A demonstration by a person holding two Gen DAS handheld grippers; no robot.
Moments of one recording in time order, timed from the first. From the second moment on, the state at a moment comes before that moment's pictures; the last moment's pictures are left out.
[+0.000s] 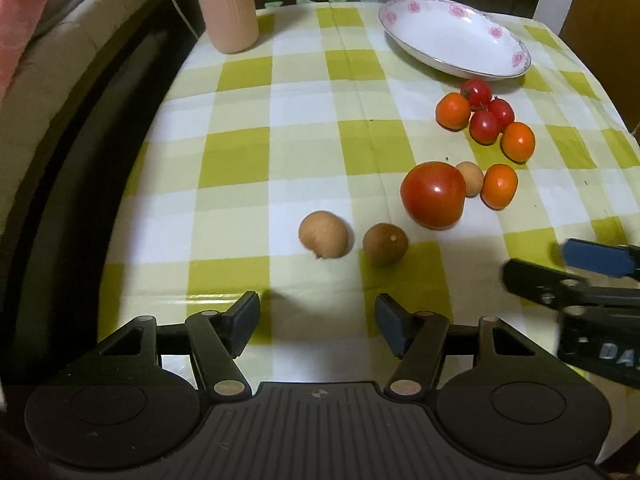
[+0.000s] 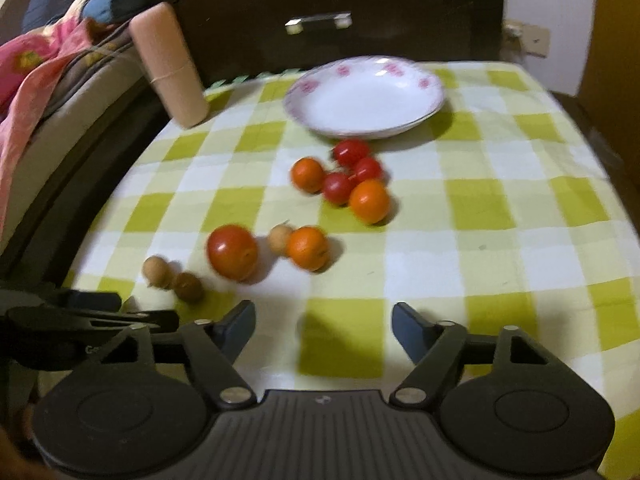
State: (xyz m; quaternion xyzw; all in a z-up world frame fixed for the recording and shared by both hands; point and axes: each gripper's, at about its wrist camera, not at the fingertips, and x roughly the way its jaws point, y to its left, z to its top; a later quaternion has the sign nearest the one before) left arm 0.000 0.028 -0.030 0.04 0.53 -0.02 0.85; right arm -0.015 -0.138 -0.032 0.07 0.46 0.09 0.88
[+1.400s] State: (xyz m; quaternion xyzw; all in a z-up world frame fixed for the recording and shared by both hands) left arm -0.022 0.059 -0.012 -0.04 0.54 -0.08 0.84; right arm 0.056 -0.037 -0.049 -0.06 0.47 0.27 0.84
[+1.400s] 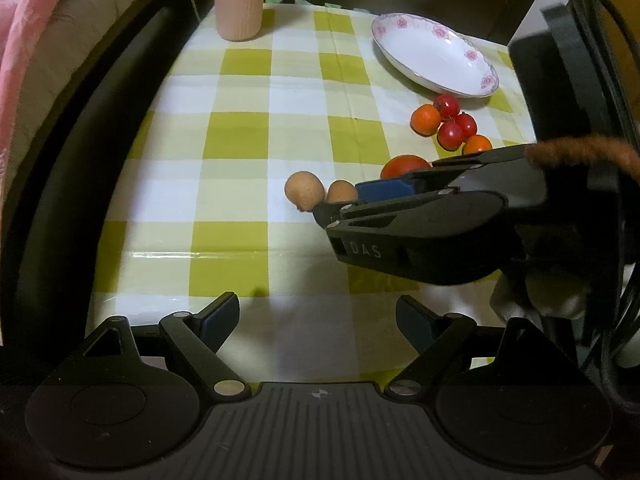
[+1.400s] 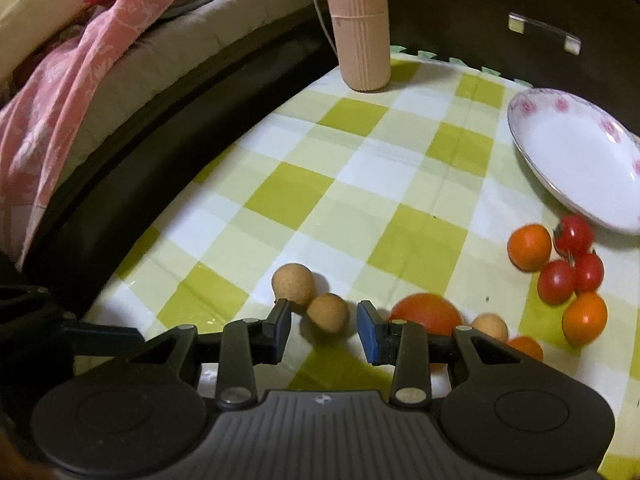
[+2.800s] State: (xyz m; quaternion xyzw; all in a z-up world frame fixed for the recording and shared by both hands) left arm 0.063 0.042 -0.039 0.01 0.55 0.00 0.84; right arm 0.035 -0.116 -0.044 0.03 0.50 0.21 0.84
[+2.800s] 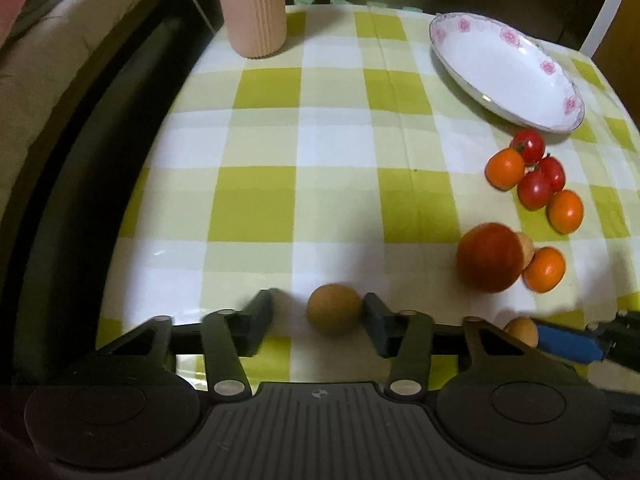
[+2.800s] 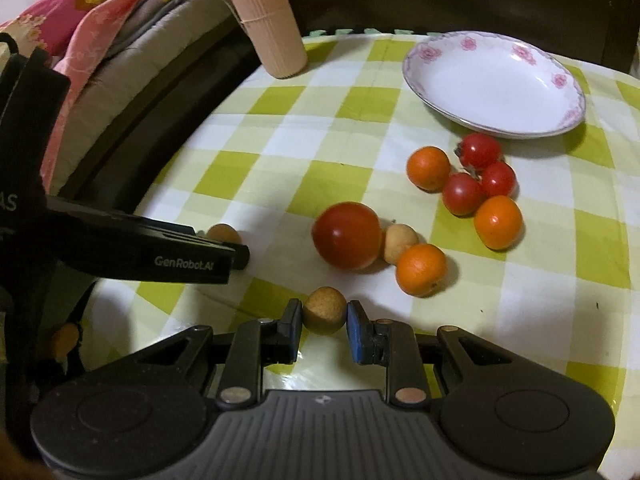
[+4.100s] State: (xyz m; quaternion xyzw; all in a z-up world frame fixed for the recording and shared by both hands) left arm 0.056 0.037 -0.044 0.03 0.55 -0.02 0.84; right arm 0.028 -0.127 -0.049 0.00 0.51 0.18 0.84
